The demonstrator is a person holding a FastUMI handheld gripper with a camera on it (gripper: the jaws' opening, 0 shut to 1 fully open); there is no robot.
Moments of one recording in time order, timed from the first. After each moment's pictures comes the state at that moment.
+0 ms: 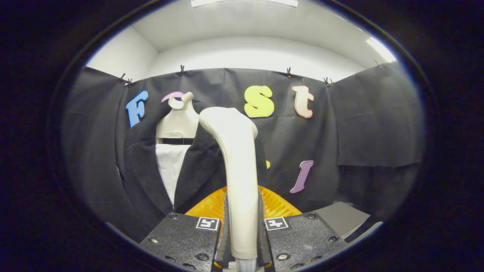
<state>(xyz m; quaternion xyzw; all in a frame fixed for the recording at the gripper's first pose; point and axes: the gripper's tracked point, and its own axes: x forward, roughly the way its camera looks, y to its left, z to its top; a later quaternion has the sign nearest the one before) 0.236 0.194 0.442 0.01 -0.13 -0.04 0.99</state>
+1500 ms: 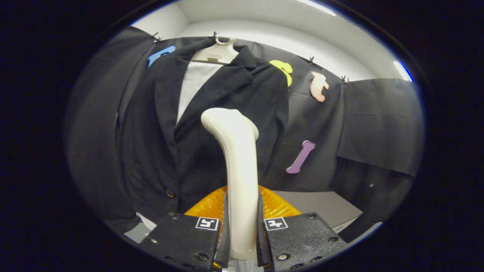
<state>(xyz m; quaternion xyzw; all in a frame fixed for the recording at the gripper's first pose) 0.262 0.225 0.245 -0.09 -0.03 -0.03 0.99</state>
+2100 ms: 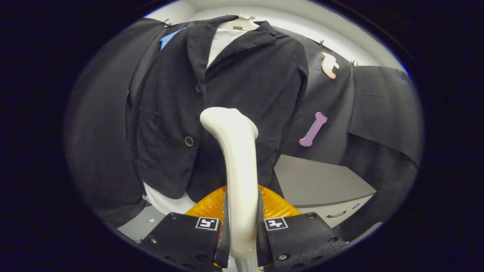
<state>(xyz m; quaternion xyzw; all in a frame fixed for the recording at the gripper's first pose) 0.257 0.247 0.119 -0.09 0.06 -0.02 0.99</state>
